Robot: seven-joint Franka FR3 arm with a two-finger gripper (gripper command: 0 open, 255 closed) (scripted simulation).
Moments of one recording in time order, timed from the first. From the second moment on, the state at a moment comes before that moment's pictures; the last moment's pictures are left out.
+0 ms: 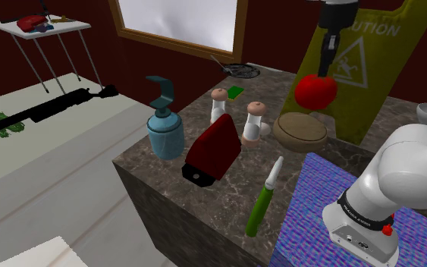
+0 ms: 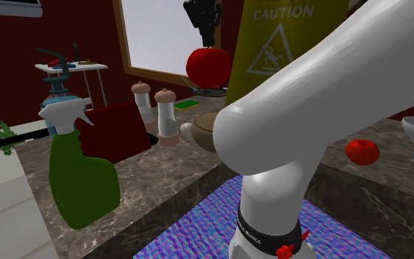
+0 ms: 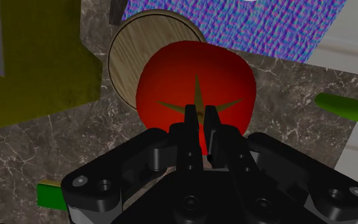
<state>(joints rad) 0.09 -0.75 -0.09 -2.26 -0.13 1.39 -0.39</state>
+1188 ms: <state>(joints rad) 0.06 -0.73 -0.20 -2.34 -0.22 1.51 -0.50</state>
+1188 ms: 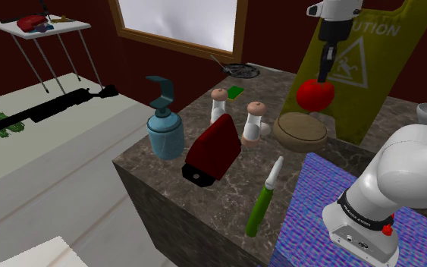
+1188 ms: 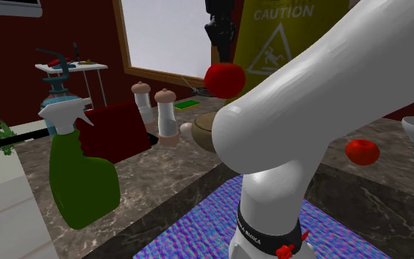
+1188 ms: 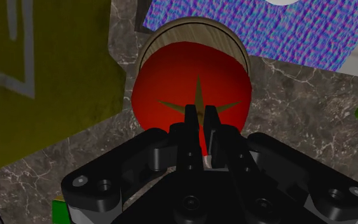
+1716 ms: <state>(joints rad) 0.05 -0.74 -0.22 -2.46 -0.24 1.61 -0.48</state>
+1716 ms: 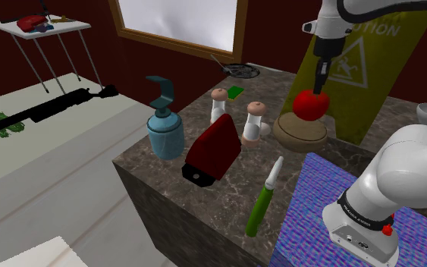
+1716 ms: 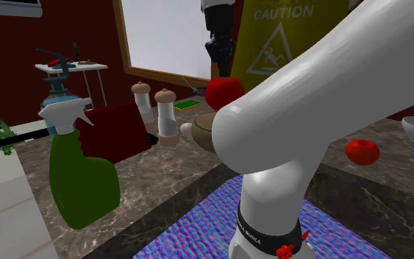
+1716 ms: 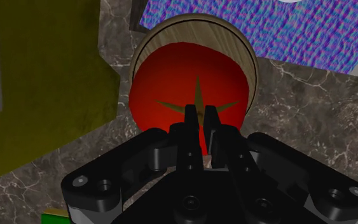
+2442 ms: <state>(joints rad) 0.05 -0.75 -0.23 -2.53 -0.25 1.69 -0.48</state>
